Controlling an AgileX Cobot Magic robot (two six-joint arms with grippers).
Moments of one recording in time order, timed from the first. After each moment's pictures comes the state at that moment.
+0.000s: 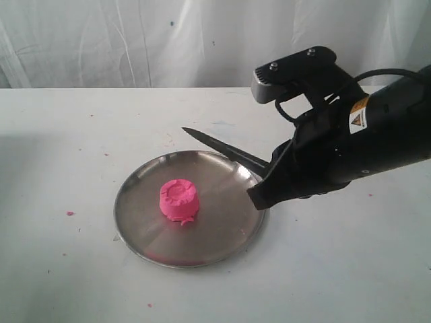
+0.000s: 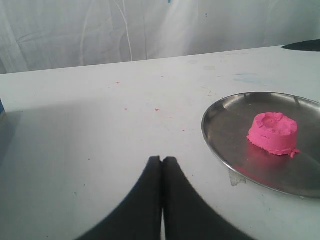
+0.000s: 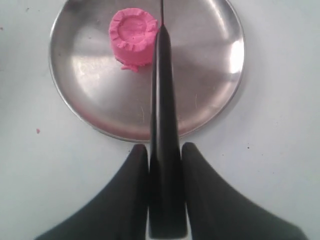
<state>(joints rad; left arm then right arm) -0.09 0.00 0.02 -0.16 0.21 0.15 0.64 1.24 -0.93 0.09 0.65 -0.11</state>
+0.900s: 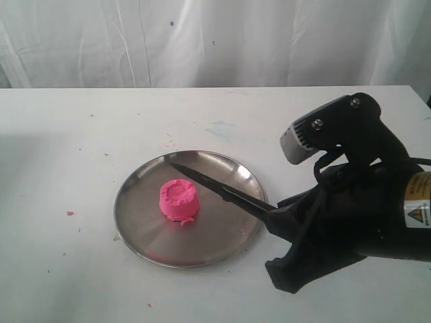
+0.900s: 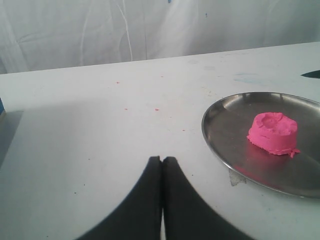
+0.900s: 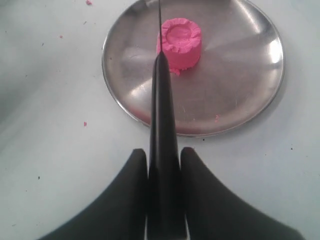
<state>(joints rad) -0.09 0.00 0.02 -0.16 0.21 0.15 0.78 1.00 -0.66 0.07 0.46 0.00</state>
